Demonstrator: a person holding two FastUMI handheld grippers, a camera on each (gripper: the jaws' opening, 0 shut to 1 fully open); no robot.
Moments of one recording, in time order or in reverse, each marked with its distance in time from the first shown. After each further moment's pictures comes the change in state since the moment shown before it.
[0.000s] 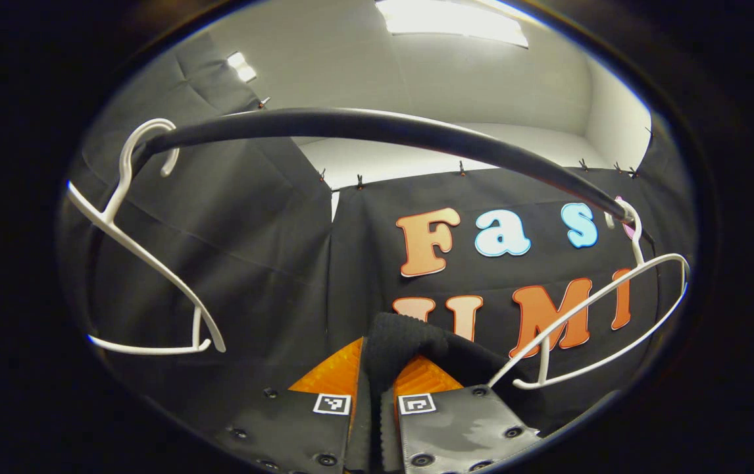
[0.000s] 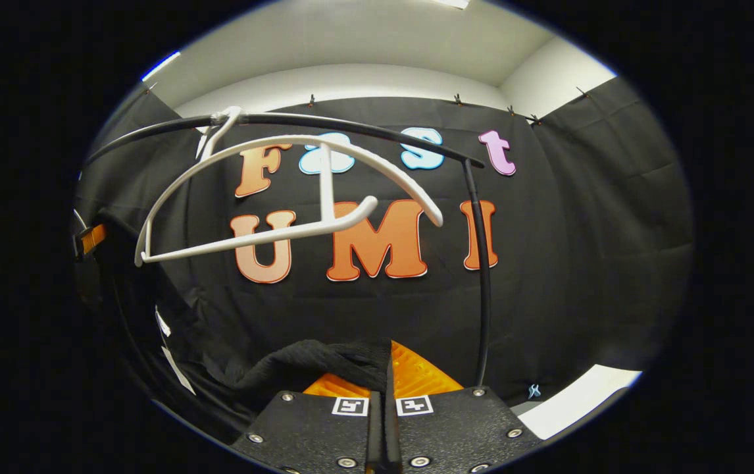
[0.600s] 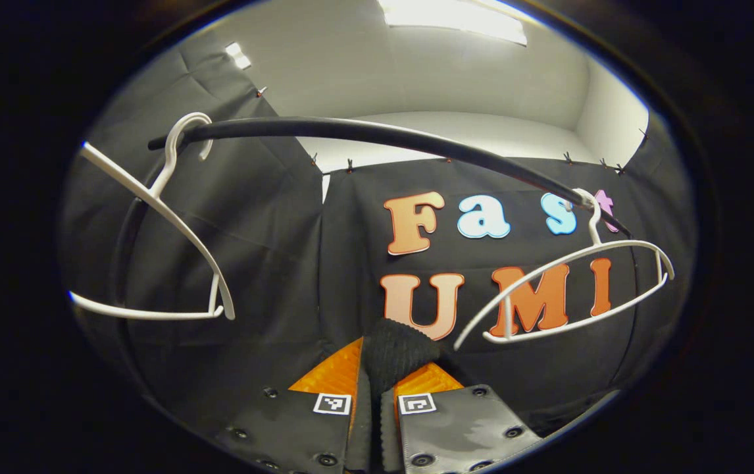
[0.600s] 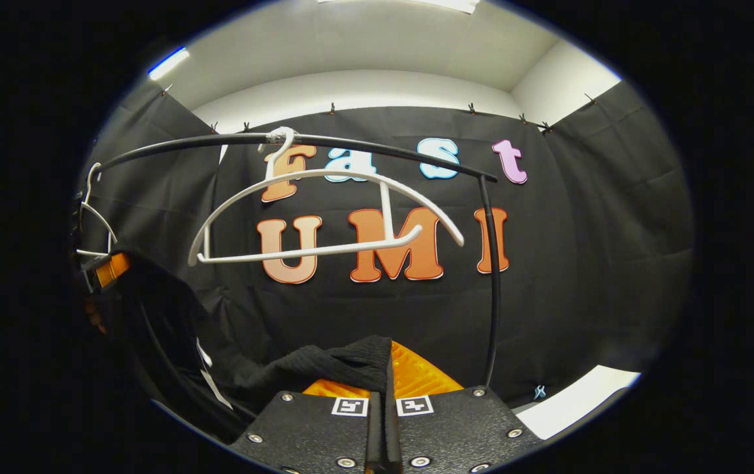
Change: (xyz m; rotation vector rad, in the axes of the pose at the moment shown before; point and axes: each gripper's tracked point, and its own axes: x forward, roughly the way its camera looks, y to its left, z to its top) left arm -0.066 -0.019 -0.028 -0.016 0.099 -0.092; right arm -0.061 0.034 0.001 -0.006 -0.002 0.071
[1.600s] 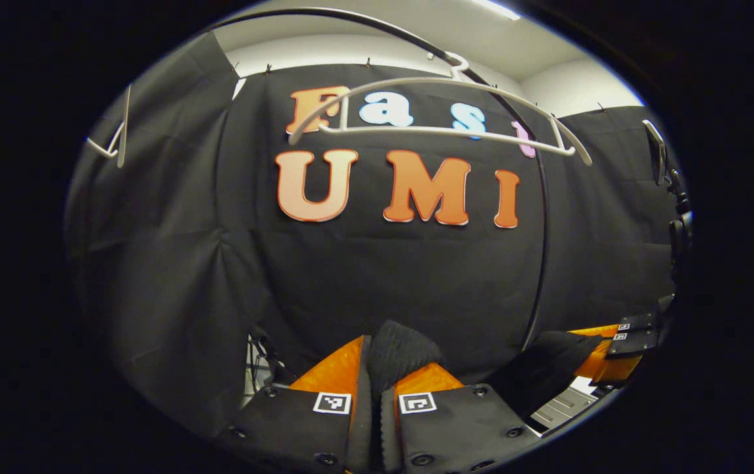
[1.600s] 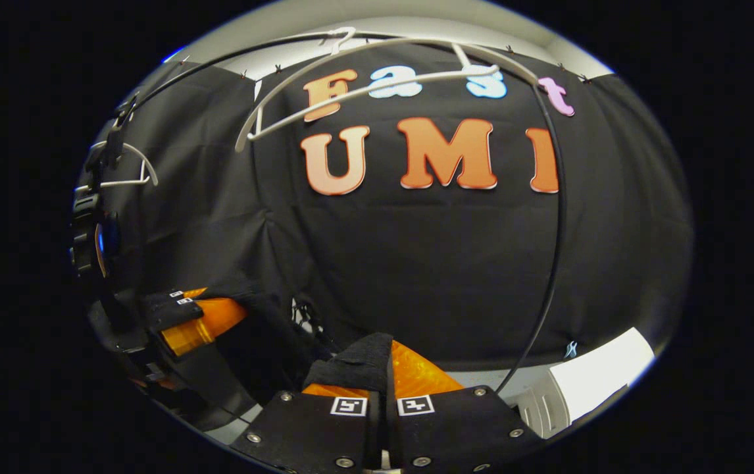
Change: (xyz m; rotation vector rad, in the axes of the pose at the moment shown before) left arm -0.102 -0.151 -0.209 -0.041 0.471 -0.404; right arm -0.025 0.069 -0.183 0.007 0.389 0.205
